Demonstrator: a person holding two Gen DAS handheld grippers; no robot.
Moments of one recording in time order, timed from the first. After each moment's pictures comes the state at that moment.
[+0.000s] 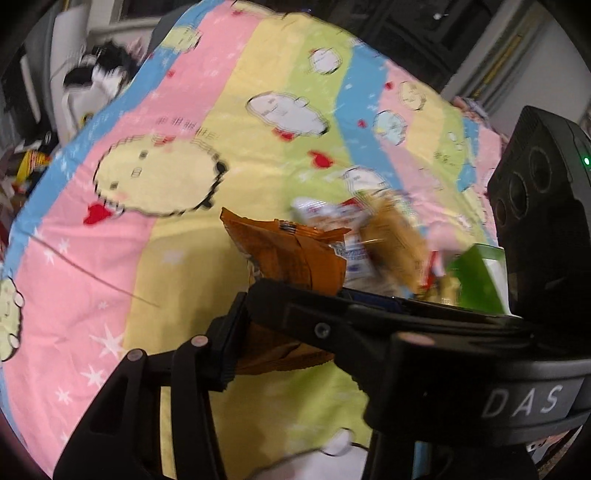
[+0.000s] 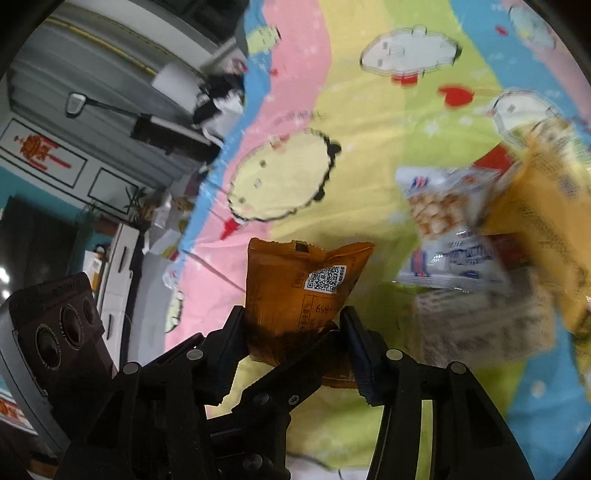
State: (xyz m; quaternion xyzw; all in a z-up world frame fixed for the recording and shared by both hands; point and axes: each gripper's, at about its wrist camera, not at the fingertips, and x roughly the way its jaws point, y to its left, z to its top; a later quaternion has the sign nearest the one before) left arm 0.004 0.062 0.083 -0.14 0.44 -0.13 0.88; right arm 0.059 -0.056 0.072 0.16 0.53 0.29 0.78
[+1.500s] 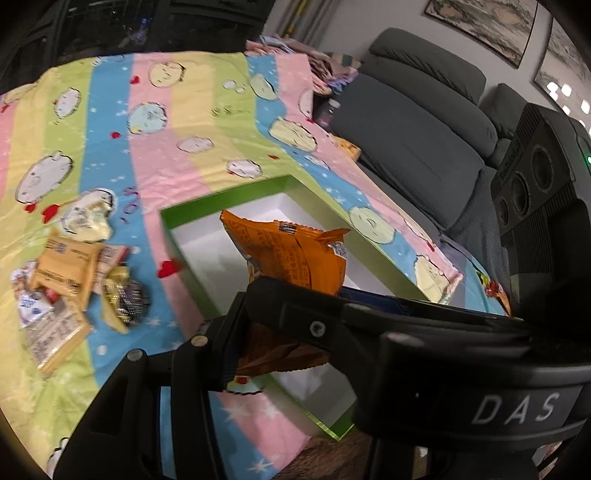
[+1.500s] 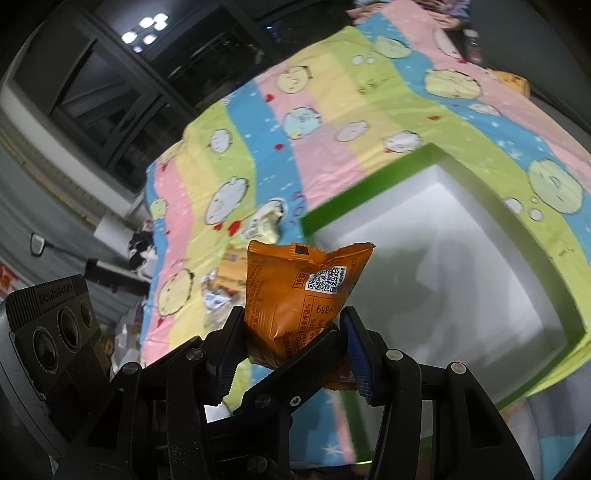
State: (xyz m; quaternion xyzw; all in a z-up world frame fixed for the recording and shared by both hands) left arm -0.062 -0.205 0.141 -0.01 0.41 -0.39 0.82; right arm -0.074 -0.329 0.141 0.27 0.41 0.05 0.87
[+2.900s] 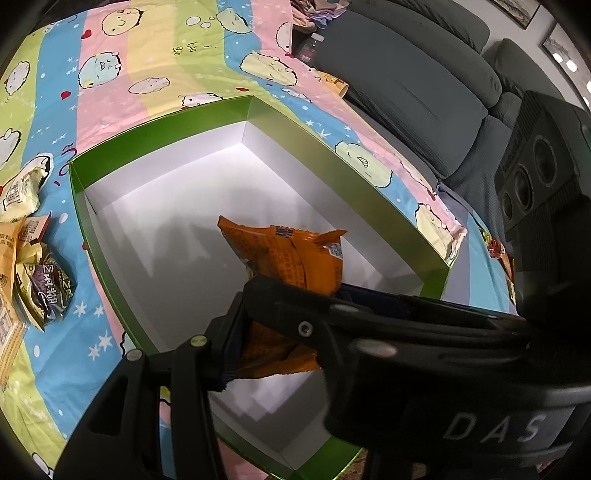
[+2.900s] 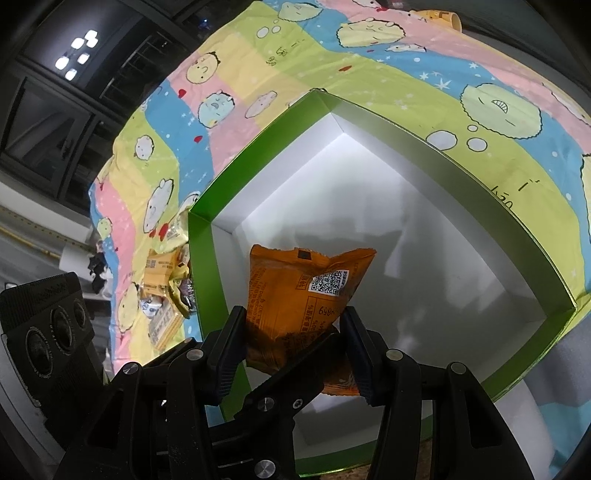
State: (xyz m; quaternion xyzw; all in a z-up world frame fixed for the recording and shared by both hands) left arm -0.050 -0.268 0.089 0.04 0.49 -0.42 0.77; right arm -0.074 -0.386 0.081 0.33 0.47 -0.01 0.82
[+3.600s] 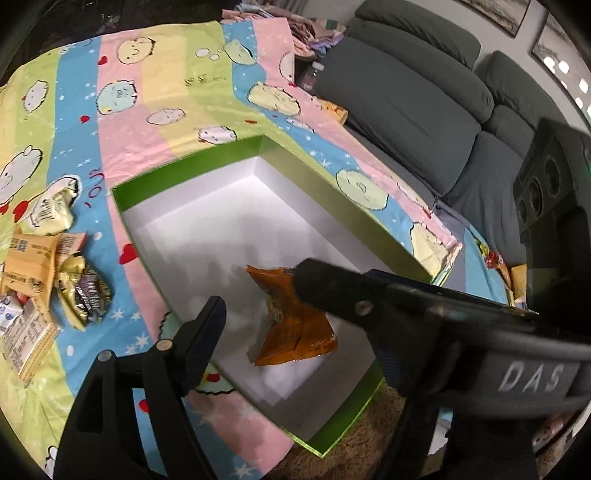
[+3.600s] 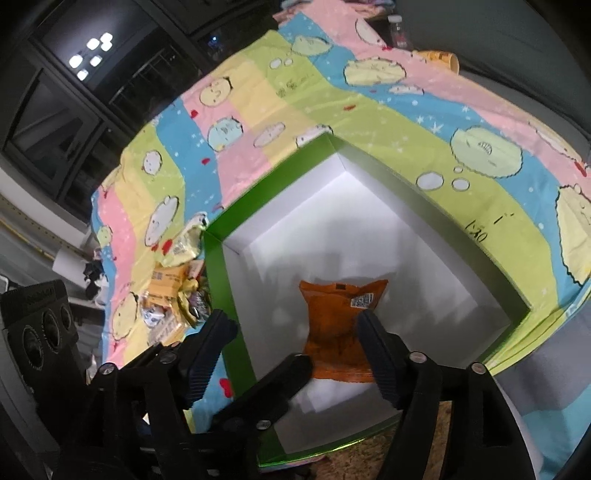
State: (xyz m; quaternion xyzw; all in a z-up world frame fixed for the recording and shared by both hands) left arm -0.057 -0.235 0.123 0.02 0.44 -0.41 0.80; right arm -0.098 -0.377 0.120 0.29 0.41 -0.04 0.86
